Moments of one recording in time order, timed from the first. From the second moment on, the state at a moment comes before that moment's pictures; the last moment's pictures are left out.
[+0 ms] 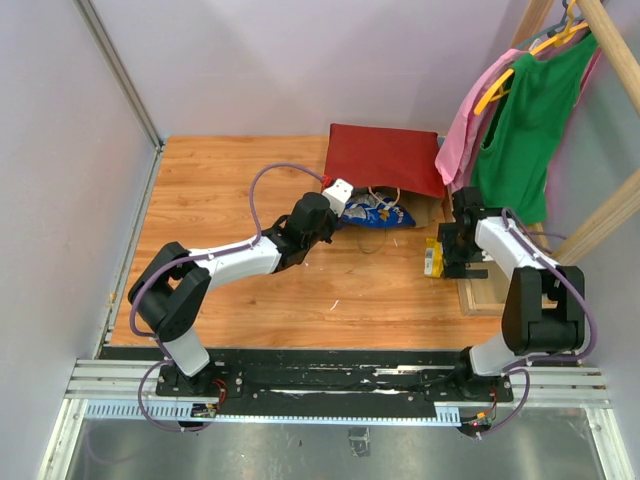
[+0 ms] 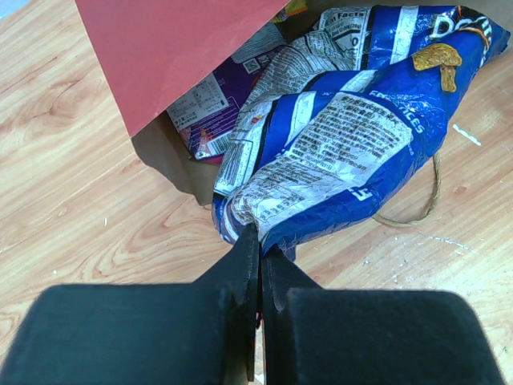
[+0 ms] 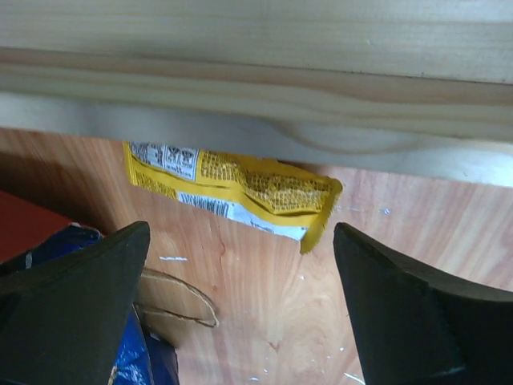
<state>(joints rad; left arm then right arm) -0.76 1.68 1.03 0.22 -0.27 0.05 0.05 1.50 1.00 -0.84 0.17 1.61</state>
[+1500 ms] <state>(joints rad) -0.77 1.64 1.18 0.04 -0.25 0.05 0.03 1.11 0.93 -0.79 0.27 1.25</state>
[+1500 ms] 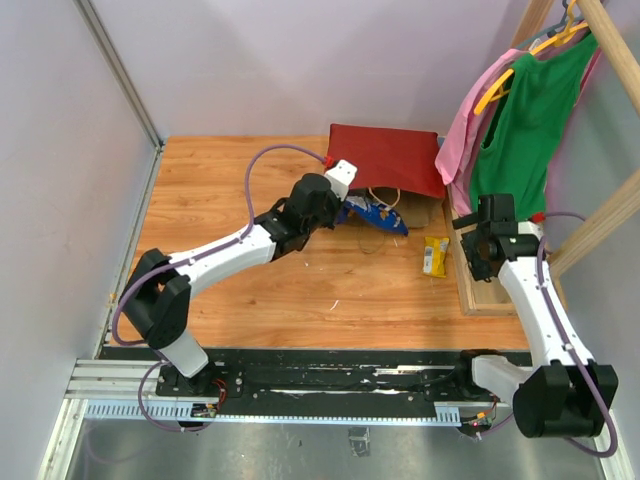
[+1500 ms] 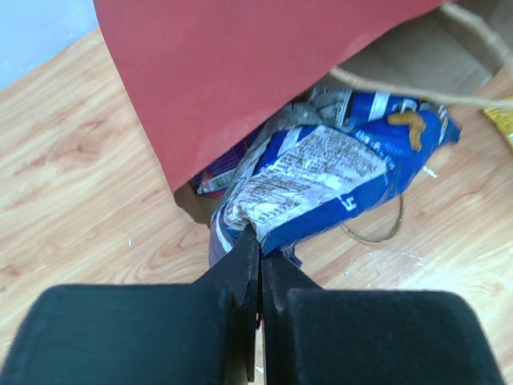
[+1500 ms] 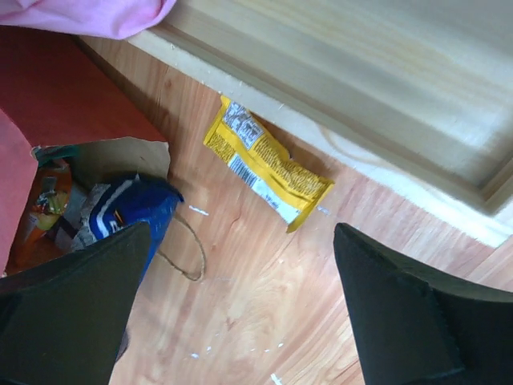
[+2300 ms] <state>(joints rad) -0.78 1.11 1.29 -0.11 -0.33 0.01 0.03 0.95 0.88 -0.81 0.37 1.05</state>
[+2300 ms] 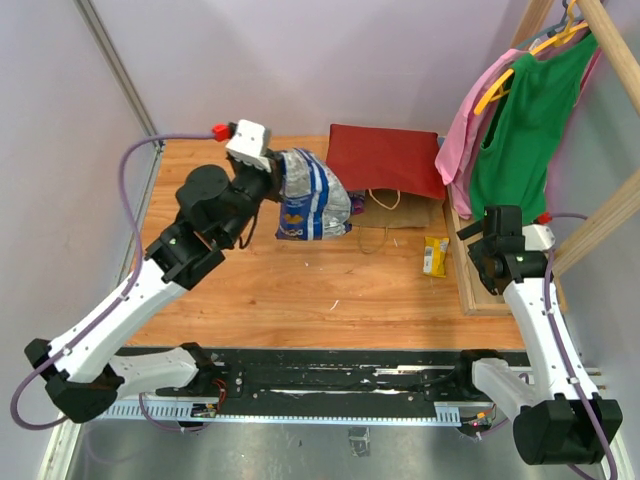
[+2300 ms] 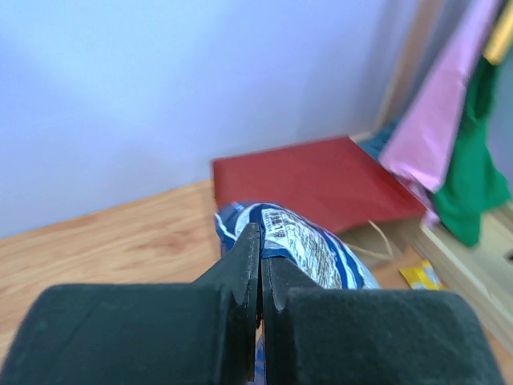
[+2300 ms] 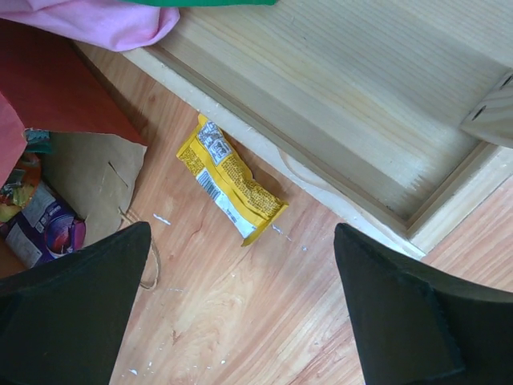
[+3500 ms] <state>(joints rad) 0.12 1.63 1.61 -0.31 -0.74 -0.08 0.04 1.09 0.88 -0.69 0.21 0.82</state>
